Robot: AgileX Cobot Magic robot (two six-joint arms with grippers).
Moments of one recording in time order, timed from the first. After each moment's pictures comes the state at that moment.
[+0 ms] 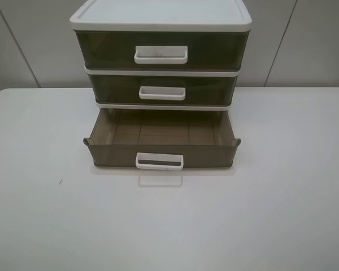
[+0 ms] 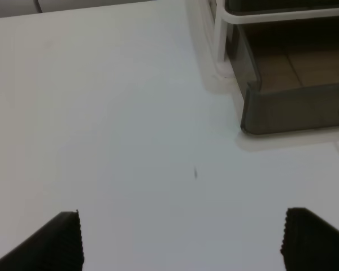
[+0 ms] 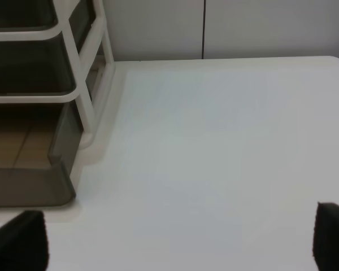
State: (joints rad) left arm -0.03 -0.01 -0.50 -0.07 1.06 0.11; right arm -0.05 0.00 -0.52 0.00 1.06 0.00
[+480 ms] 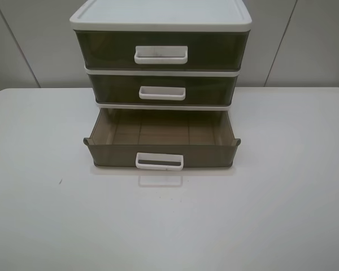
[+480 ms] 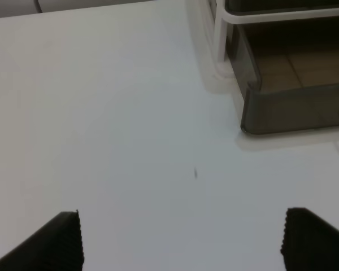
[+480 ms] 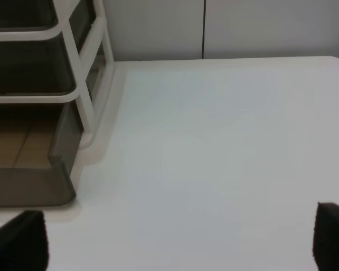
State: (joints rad) left arm -0.03 -0.01 -0.50 -0.07 1.06 0.11; right arm -0.05 0.00 -0.52 0.00 1.06 0.00
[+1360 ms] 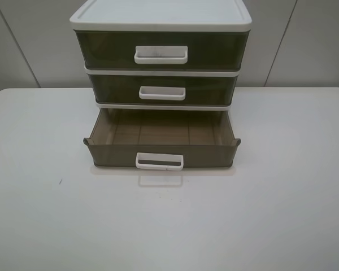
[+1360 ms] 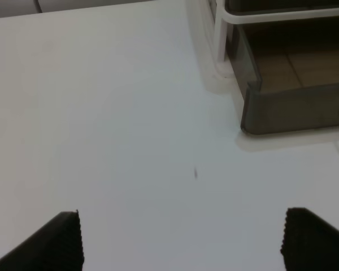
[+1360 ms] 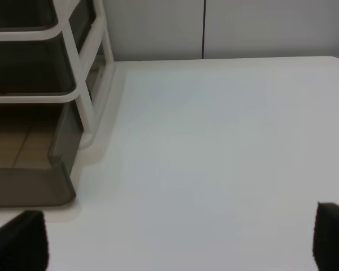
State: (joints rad) left arm -0.03 -0.01 -0.50 -0.07 1.06 0.11; right arm -0.05 0.00 -0.52 0.00 1.06 0.00
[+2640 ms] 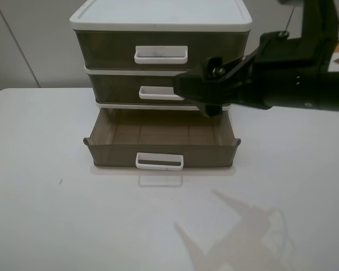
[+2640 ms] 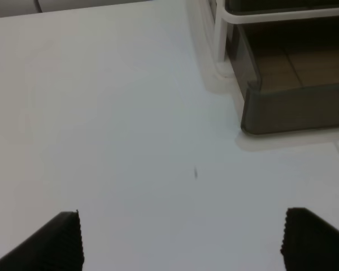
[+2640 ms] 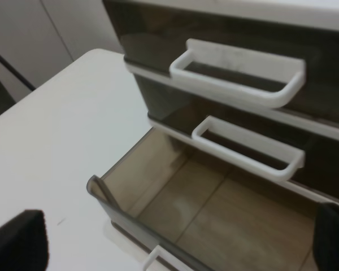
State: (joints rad) left arm -0.03 -0.01 -0.50 -0.07 1.06 0.11; right arm 0.74 1.15 -0.63 0.18 0.01 0.00
